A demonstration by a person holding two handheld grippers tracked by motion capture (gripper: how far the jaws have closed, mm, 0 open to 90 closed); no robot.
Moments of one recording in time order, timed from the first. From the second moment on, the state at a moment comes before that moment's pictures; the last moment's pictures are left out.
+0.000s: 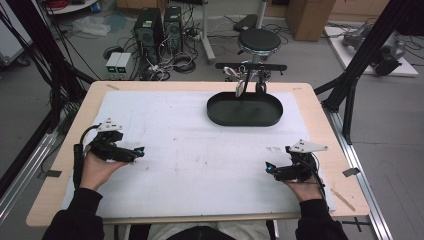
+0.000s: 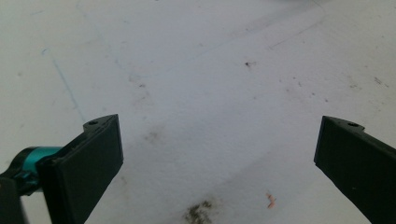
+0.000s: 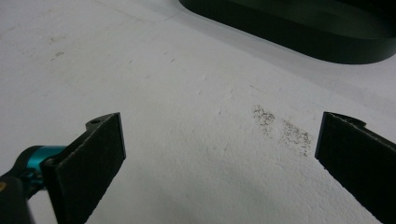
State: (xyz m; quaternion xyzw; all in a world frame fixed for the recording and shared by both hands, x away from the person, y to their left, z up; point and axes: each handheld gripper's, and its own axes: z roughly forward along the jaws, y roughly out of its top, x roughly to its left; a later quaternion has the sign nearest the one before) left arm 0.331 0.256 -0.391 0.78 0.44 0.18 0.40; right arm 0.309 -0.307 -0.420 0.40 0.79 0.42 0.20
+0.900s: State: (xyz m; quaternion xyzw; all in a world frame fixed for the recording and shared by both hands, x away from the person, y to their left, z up) left arm 0.291 0.274 -0.431 0.80 0.42 0.16 0.40; right arm 0.295 -0.306 -0.425 0.39 0.81 0.40 0.17
